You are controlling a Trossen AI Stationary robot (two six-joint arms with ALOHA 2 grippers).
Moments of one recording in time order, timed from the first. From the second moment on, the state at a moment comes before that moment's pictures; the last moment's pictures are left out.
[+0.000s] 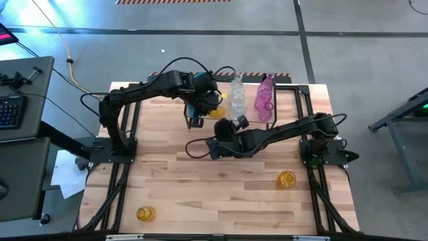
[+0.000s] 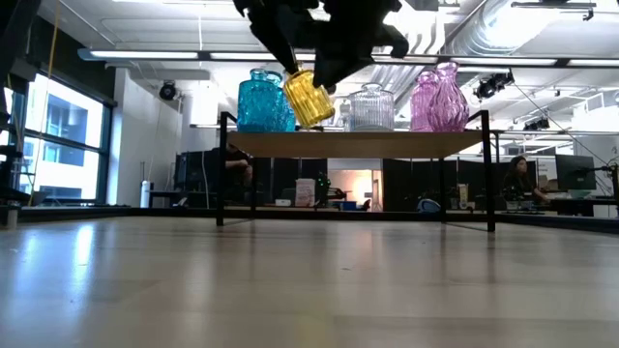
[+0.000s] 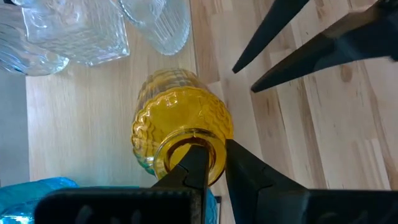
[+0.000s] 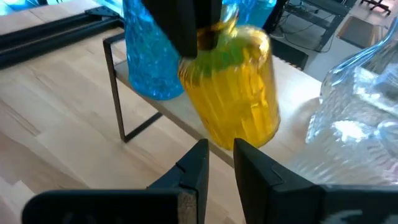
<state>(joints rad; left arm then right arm) 0.26 1.81 1.92 -1.22 0.04 0.47 0.19 1.89 1.59 -0.74 1.00 0.79</state>
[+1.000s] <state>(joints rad) 0.26 1.85 2.02 -1.27 0.02 0.47 0.12 1.89 1.57 -0.60 0.99 0.63</state>
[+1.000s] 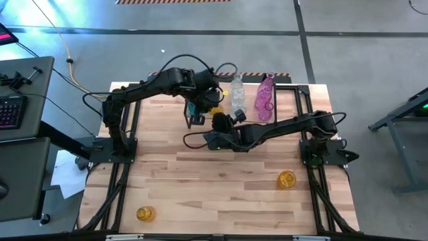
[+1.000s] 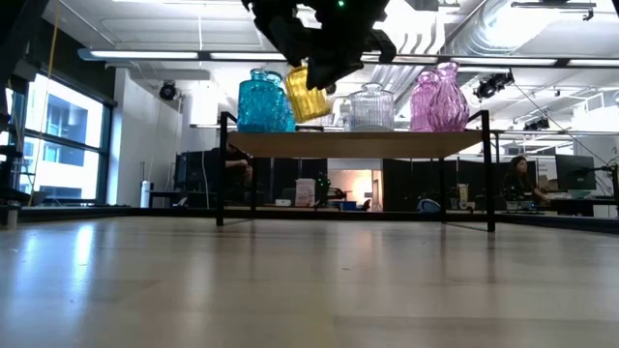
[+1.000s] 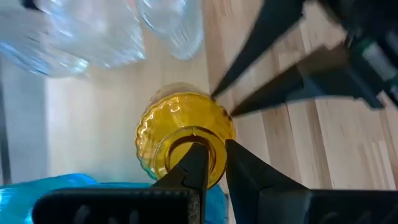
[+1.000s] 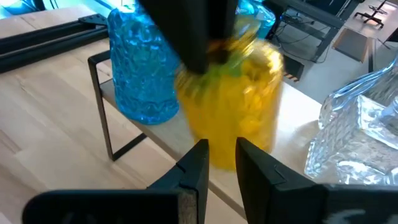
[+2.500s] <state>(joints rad) 0.27 1.89 2.04 -1.31 -0.01 0.46 0.12 1.89 1.57 -0.58 0.95 0.57</state>
